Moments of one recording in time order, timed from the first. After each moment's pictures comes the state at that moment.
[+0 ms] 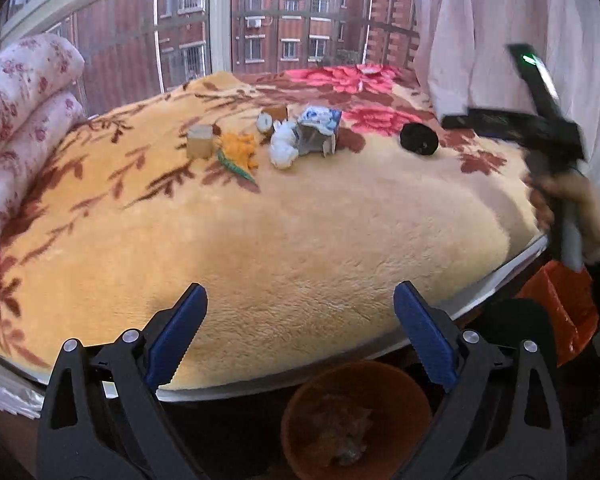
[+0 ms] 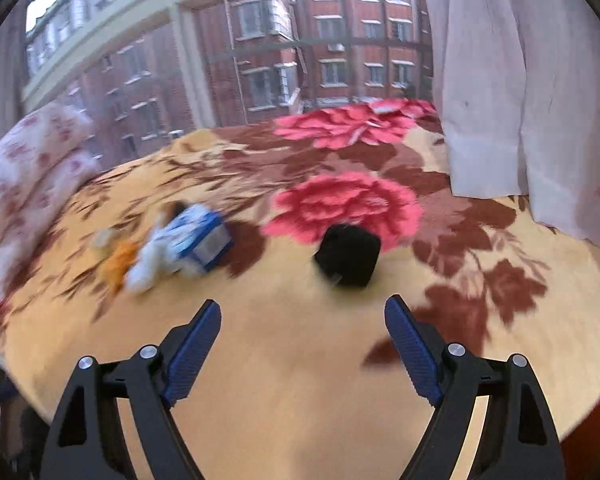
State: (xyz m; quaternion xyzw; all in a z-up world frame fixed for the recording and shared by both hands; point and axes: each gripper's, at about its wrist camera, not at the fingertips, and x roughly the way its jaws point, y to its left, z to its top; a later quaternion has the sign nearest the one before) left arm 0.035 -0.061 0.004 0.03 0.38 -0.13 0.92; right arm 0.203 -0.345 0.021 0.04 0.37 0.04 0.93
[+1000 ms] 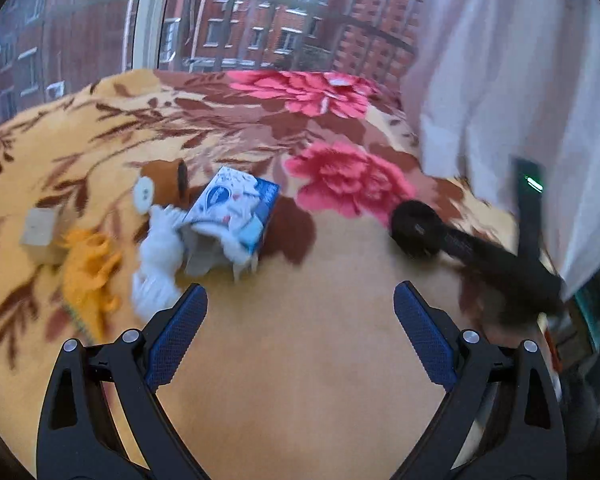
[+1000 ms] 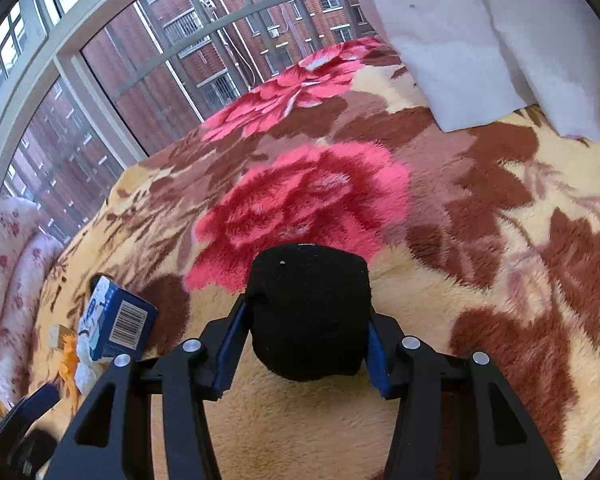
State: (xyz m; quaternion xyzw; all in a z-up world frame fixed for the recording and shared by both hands) left arm 0.233 -0.150 0.007 -0.06 0.40 -0.21 0.89; right arm 0.284 -0.393 -0.041 0.20 0.39 0.00 0.90
